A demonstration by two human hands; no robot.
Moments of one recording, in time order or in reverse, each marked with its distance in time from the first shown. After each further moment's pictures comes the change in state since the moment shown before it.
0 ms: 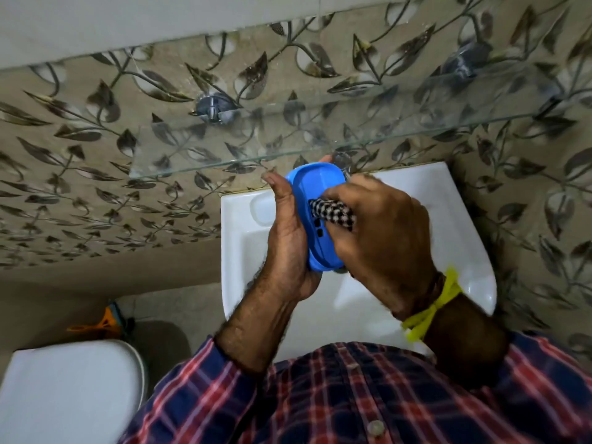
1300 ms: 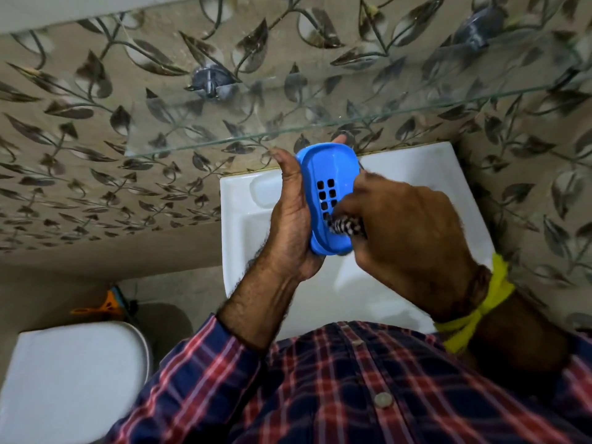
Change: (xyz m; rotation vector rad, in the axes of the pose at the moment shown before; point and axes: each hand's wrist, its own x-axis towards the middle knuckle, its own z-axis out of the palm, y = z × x) left_hand 0.001 -0.005 -0.005 -0.036 -0.065 -0.094; right_hand -0.013 0.006 -0.019 -0.248 -0.319 -0.110
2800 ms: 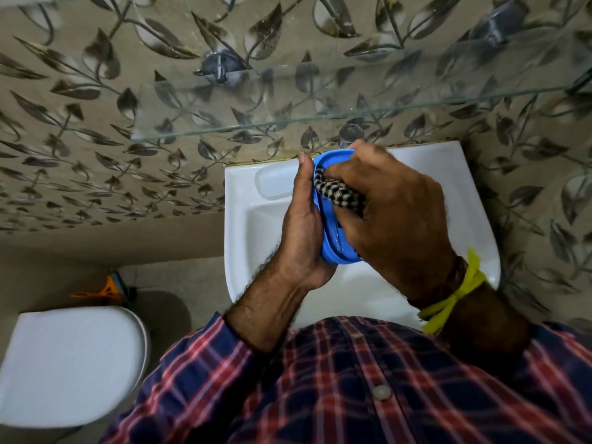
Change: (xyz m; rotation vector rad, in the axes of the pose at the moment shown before) left_hand -0.019 -0.009 0.004 -0.117 -0.044 -0.084; right_hand 0.014 -0.013 0.006 0.243 0.244 -0.022
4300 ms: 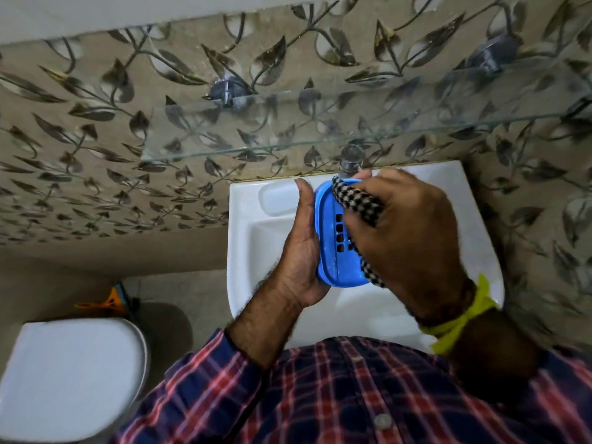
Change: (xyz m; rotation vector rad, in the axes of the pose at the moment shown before) left_hand 0.011 -0.008 -0.015 0.026 -0.006 -0.036; right_hand 0.003 0.011 -0.002 0.039 0.090 0.155
